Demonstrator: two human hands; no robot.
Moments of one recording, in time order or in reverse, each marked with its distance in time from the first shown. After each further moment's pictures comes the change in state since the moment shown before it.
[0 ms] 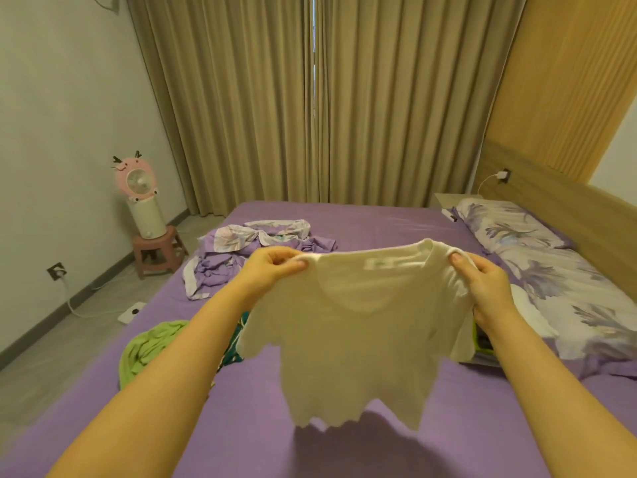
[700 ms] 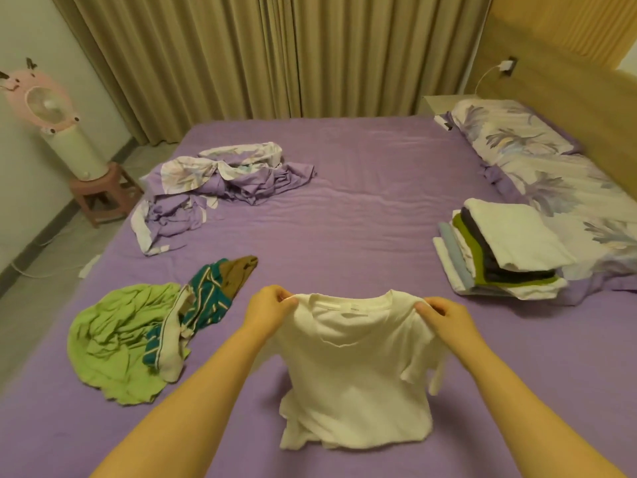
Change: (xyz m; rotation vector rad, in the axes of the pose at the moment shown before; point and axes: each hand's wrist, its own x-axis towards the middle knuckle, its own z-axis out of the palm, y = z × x) left_hand 0.080 -0.213 0.078 0.473 -0.047 -0.397; right_hand 0.008 0.204 0.030 -0.537 -0.224 0.308
